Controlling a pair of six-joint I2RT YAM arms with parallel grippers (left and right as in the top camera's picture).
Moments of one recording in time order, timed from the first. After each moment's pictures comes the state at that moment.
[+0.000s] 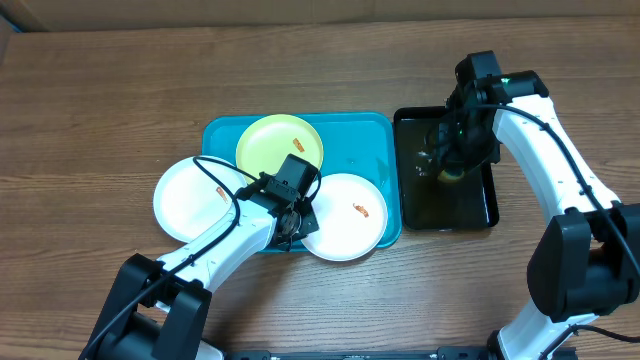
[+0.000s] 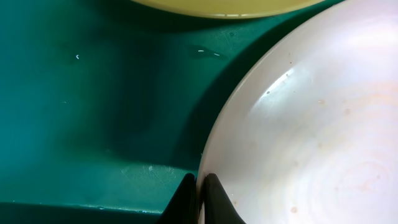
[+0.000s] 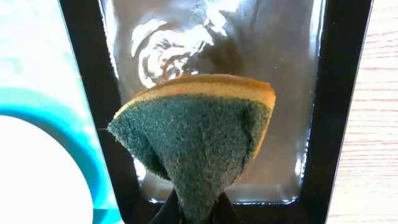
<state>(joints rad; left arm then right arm) -0.50 1.62 0.86 -0.59 0.02 -0.81 0.15 1.86 1.54 -1.19 -0.07 0.19</state>
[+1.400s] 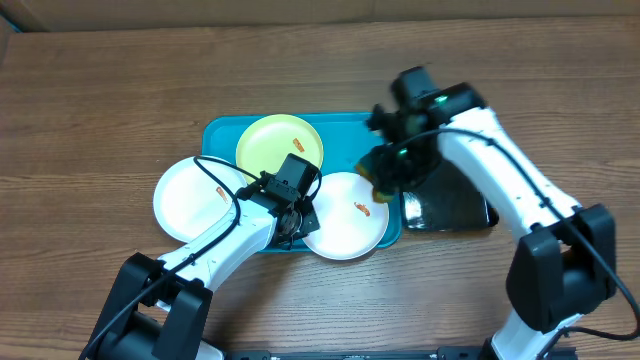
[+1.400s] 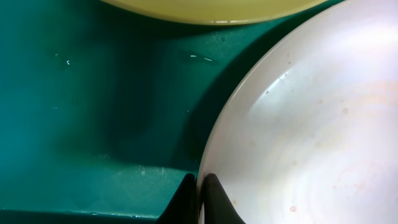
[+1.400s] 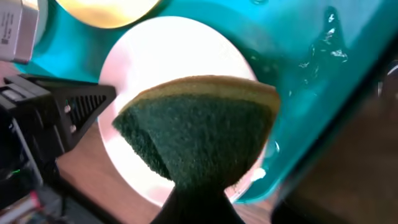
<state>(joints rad) -0.50 1.62 0.86 -0.58 0.03 -0.81 0.42 1.86 1.54 -1.15 -0.37 0.04</state>
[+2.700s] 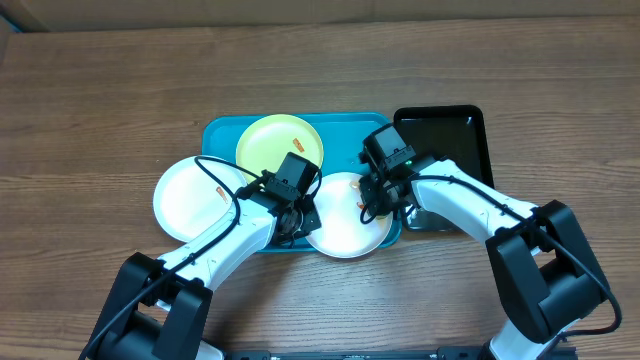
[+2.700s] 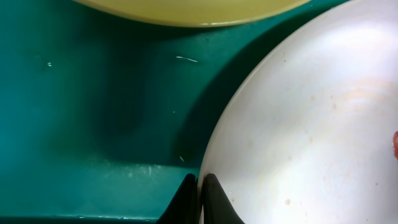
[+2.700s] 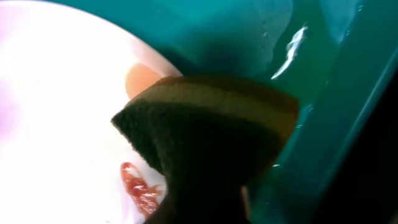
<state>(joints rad) -0.50 1.63 0.86 -0.56 0.06 -0.81 0.53 1.85 1.12 -0.61 -0.10 0.20</state>
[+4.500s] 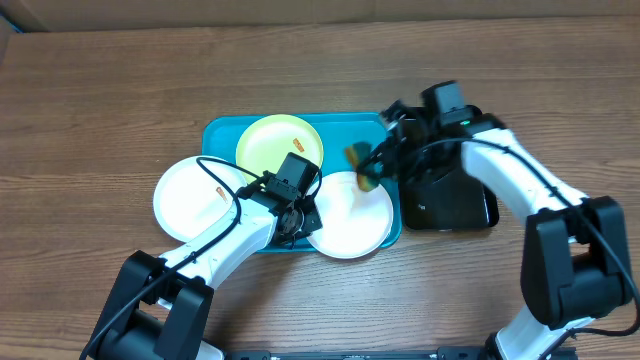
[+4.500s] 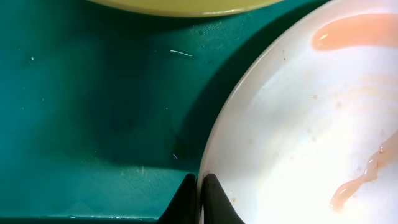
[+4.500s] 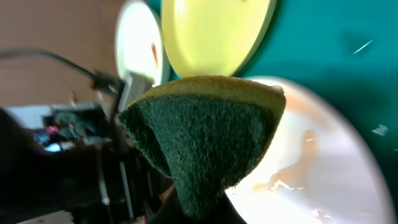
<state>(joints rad) -0.50 1.63 0.86 -0.56 0.07 -0.81 0.24 1.85 1.25 -0.65 -0.94 0.19</state>
